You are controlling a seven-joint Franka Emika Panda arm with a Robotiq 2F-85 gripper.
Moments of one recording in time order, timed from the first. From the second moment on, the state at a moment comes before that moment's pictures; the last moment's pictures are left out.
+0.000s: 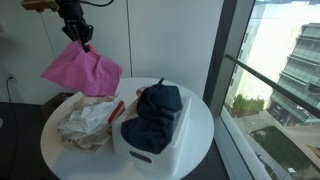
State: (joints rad) arm 0.15 -0.21 0.16 -2.04 -0.13 1.96 0.37
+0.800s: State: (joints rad) arm 0.18 -0.09 0.22 -2.10 -0.11 1.90 0.28
